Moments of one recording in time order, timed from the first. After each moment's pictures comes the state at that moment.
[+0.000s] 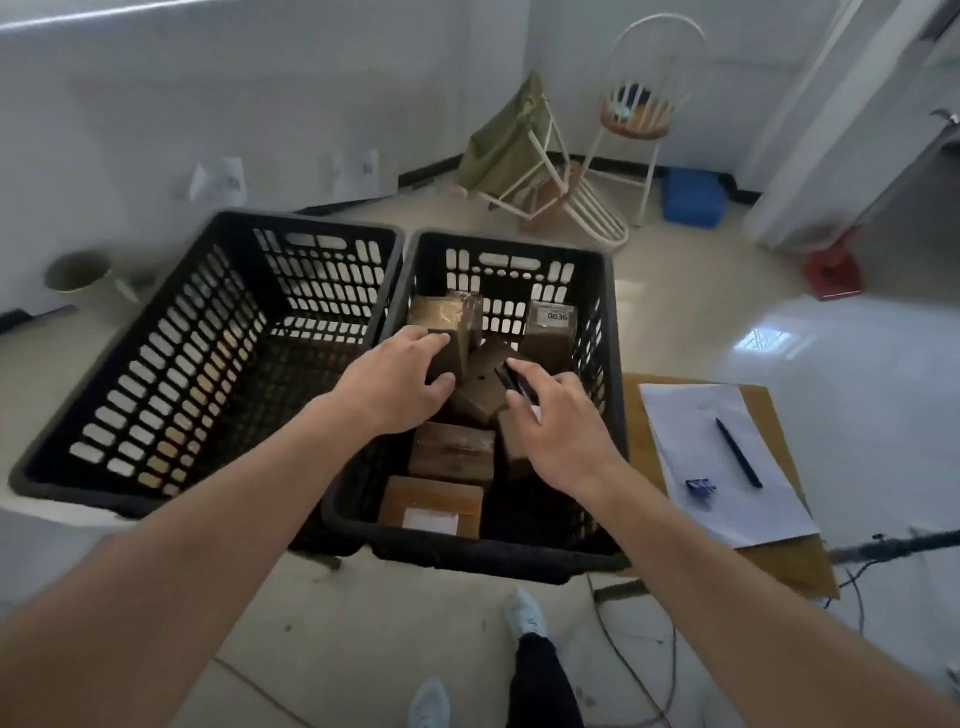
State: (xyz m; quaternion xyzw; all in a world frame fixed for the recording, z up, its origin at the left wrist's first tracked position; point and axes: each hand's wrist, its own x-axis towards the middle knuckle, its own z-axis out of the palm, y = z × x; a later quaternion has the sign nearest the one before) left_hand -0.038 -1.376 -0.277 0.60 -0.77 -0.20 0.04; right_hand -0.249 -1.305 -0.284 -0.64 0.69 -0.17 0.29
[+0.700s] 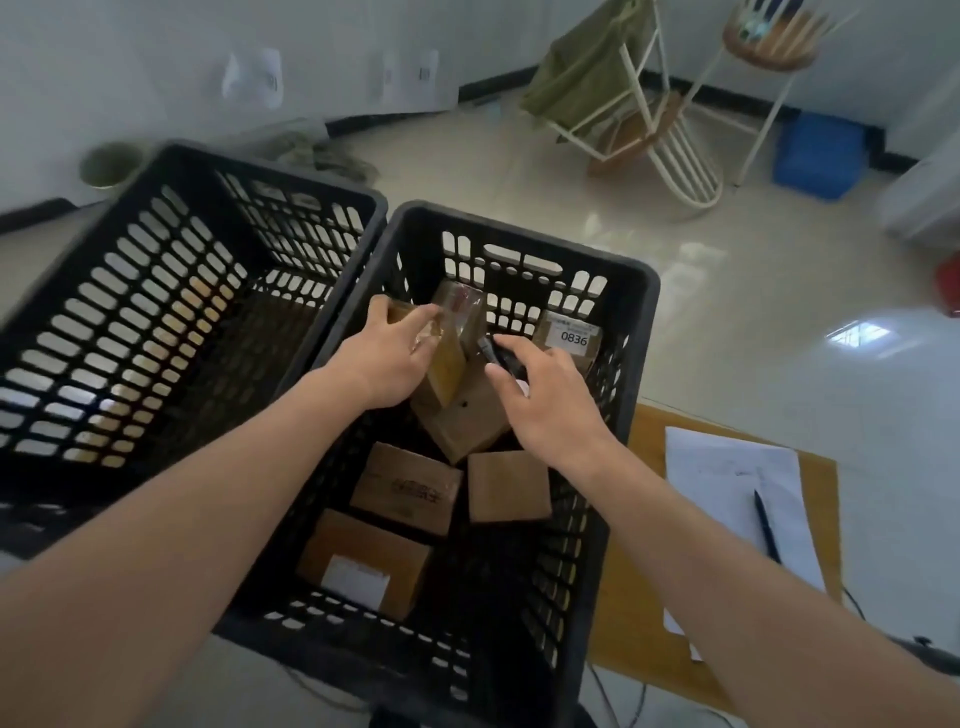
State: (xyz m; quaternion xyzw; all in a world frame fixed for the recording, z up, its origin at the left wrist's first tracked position) left_hand -0.083 -1.507 -0.355 0.72 -0.62 -0.31 0.01; right_hand -0.304 -1.475 -0.340 -0.67 0.62 -0.12 0.38
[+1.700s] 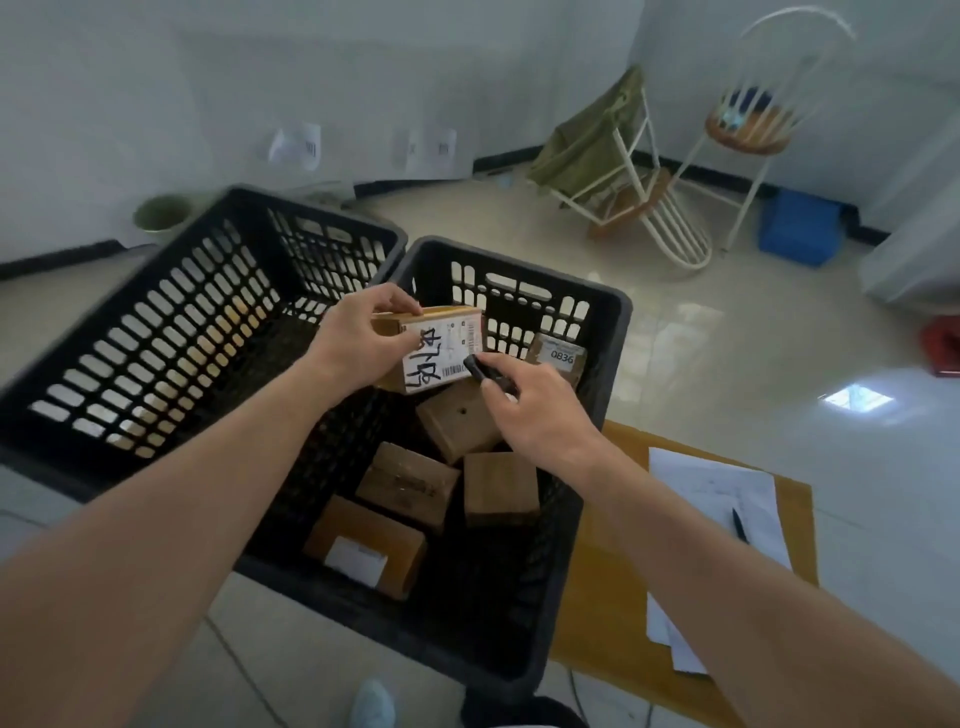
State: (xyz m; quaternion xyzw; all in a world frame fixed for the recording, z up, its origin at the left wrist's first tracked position) left_hand -0.072 -1.457 -0.294 0.70 -0.57 -0.29 0.32; right_hand -0.312 -1.435 -0.292 -0.70 0.58 -0.14 0.40
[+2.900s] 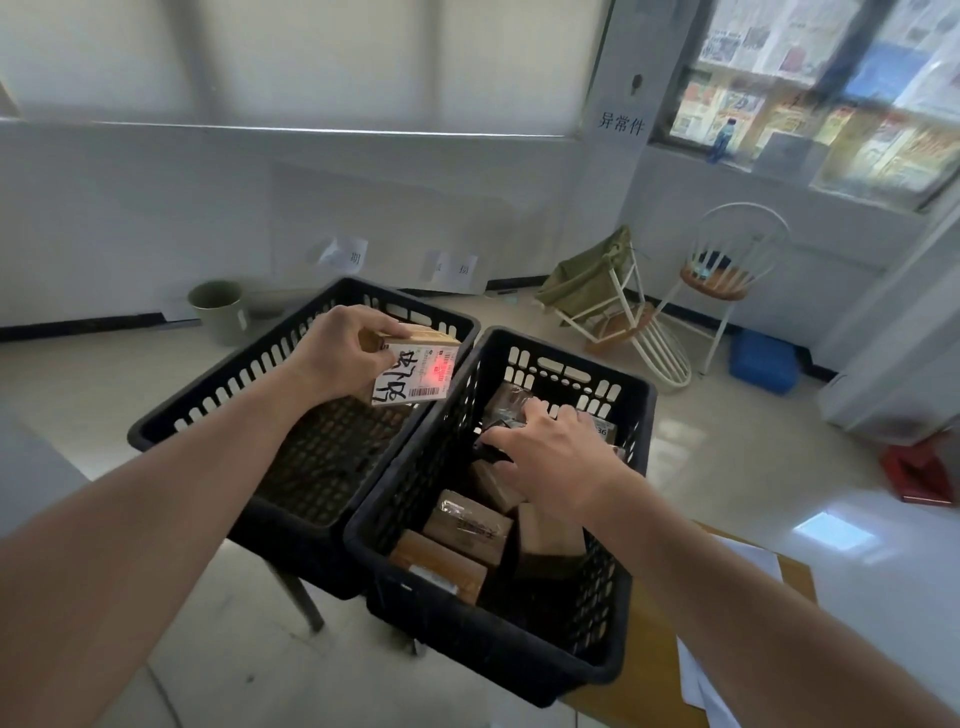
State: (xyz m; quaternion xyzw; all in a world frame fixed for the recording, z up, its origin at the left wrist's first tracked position) left_hand 0.072 -1.376 -0.217 0.63 -0.66 -0.18 0.35; right_hand -0.221 -1.333 -0.189 -0.87 0.48 0.14 0.02
